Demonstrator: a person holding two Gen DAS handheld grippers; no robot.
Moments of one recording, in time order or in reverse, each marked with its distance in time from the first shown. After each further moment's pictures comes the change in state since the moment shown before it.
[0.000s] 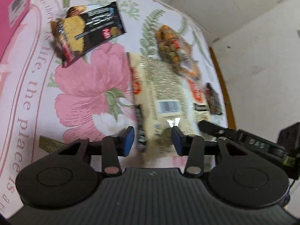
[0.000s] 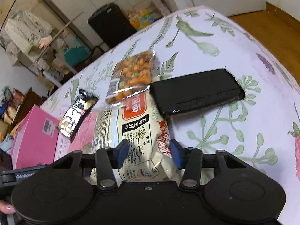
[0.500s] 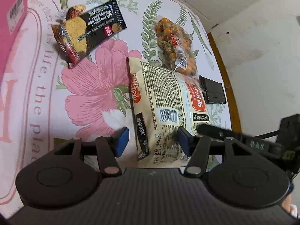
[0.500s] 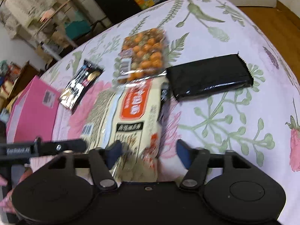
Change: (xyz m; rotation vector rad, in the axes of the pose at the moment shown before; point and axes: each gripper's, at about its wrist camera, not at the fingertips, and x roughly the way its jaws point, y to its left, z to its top) left arm -0.007 0.006 0.008 0.039 0.080 0.029; right arm 0.005 0.010 -0.004 -0.052 0.081 -0.049
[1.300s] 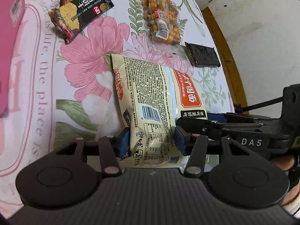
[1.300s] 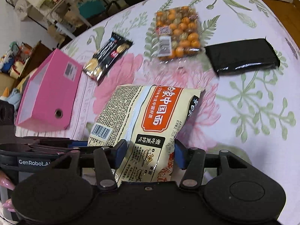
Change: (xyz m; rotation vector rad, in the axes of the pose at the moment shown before) left arm -0.034 -0.033 -0.027 0.099 0.147 0.067; right arm -0.014 0.055 -0.026 -0.077 0.164 0.046
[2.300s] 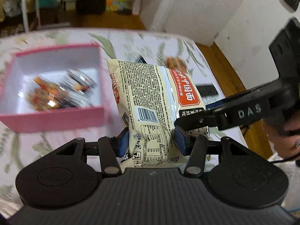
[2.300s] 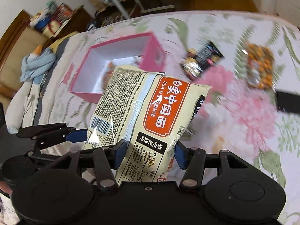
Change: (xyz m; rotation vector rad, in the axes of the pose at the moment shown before) left arm -0.237 0.014 -0.063 0.090 -0.313 0.176; right arm -0.068 0.210 0.024 -0.276 0.142 0.068
